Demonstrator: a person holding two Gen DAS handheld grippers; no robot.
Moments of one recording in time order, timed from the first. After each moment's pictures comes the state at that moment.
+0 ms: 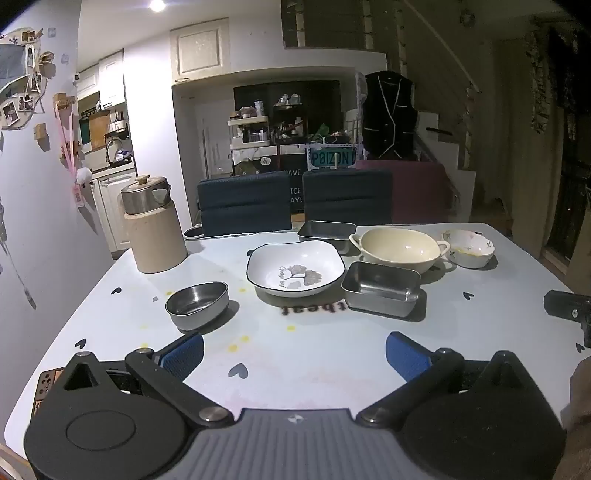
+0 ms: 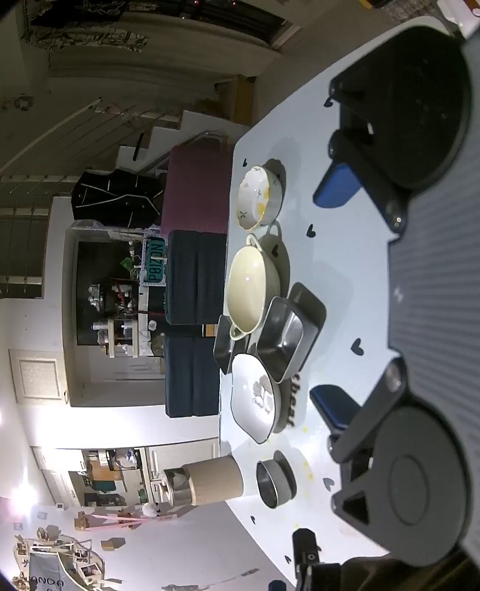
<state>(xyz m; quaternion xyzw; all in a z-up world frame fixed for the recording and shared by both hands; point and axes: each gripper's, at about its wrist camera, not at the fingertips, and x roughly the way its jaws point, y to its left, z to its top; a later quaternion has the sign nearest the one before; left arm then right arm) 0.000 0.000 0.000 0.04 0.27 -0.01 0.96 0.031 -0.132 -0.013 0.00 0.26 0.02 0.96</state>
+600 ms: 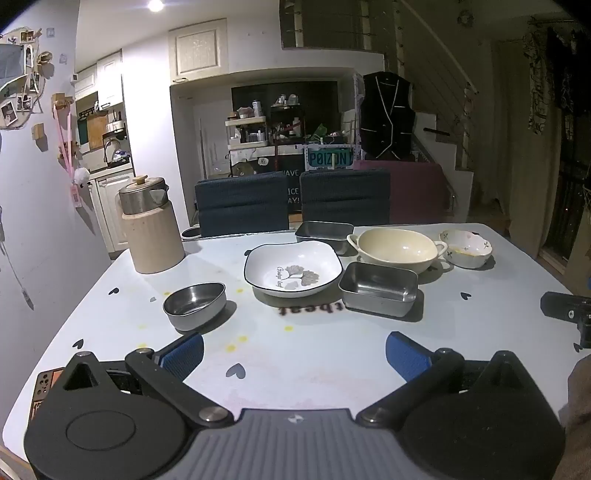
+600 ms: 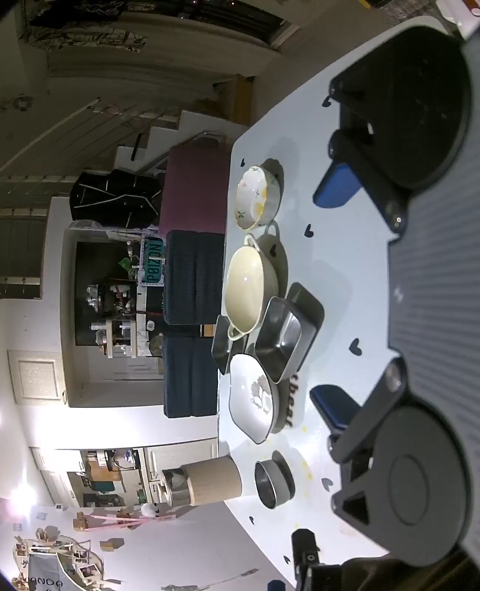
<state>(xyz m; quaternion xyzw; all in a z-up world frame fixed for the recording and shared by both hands) 0.000 0.000 0.000 0.04 0.27 -0.01 0.96 0.031 -0.132 -0.013 0.00 0.26 0.02 0.96</state>
